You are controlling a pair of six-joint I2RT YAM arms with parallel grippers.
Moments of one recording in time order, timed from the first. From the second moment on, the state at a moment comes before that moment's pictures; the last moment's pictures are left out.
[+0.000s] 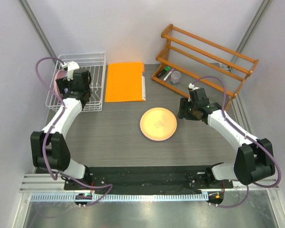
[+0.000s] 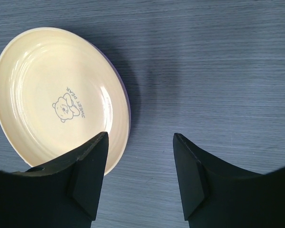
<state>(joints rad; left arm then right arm) -0.11 1.48 1.18 -0.22 -0.79 -0.15 0.31 1.33 0.94 -0.51 0.01 0.37</state>
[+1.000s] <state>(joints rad) 0.03 1.73 1.28 -0.14 -0.73 -0.11 0.31 1.43 0.94 -0.48 -0.02 0.35</state>
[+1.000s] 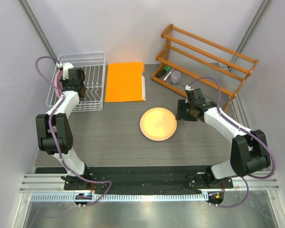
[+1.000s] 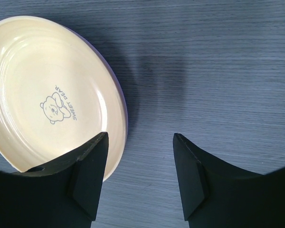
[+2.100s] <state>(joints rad) -0.05 1.42 1.33 -0.35 -0.69 -0.12 0.31 1.36 0.94 -0.46 -0.09 0.34</state>
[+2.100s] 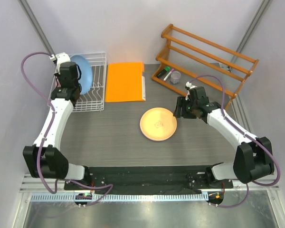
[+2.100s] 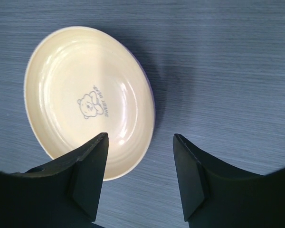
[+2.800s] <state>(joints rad) -0.30 1.32 1.09 -0.34 0.12 -0.50 0.36 1.42 1.02 -0.11 -0.45 0.51</state>
